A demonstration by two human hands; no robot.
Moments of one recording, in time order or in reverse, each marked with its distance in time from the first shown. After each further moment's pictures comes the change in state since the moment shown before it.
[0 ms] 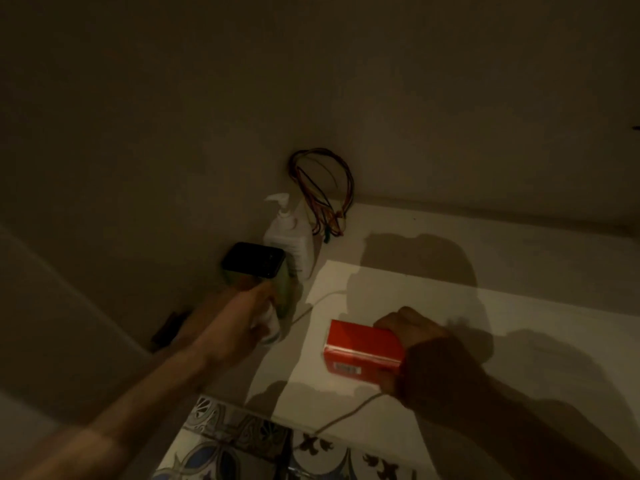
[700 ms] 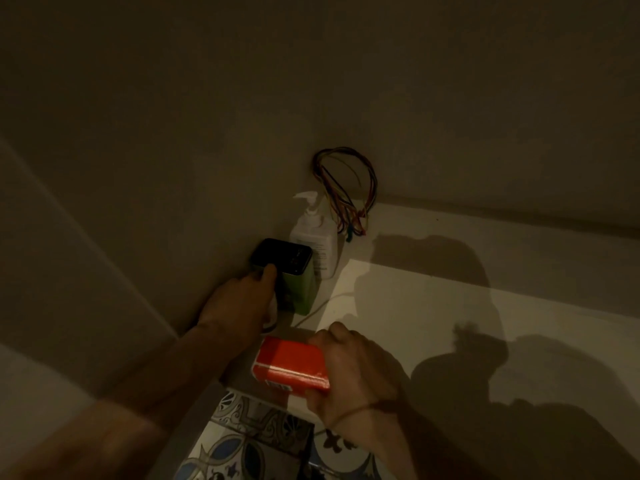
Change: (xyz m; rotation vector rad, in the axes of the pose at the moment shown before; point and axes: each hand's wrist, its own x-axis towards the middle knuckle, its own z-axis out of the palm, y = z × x) left_hand 0.012 -0.041 0.005 0.353 -0.055 -0.178; right_hand 0.031 -0.105 0.051 0.046 -0.114 -0.040
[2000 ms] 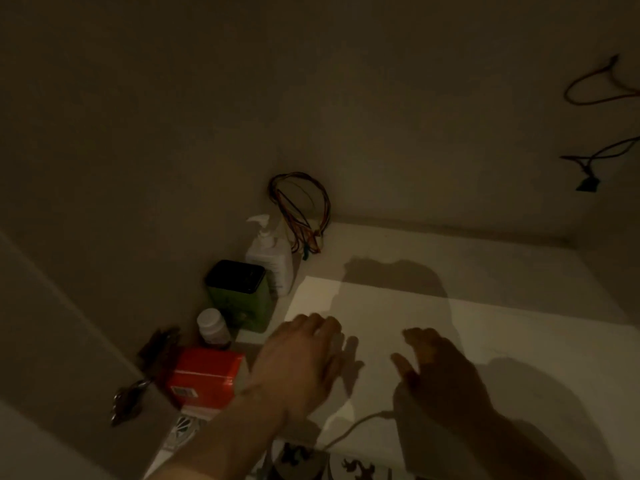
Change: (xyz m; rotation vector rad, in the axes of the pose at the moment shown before) left_hand -0.042 0.137 -0.026 -0.343 0.191 0.348; right_hand -0.065 0.158 -0.029 -0.079 0.255 0.413
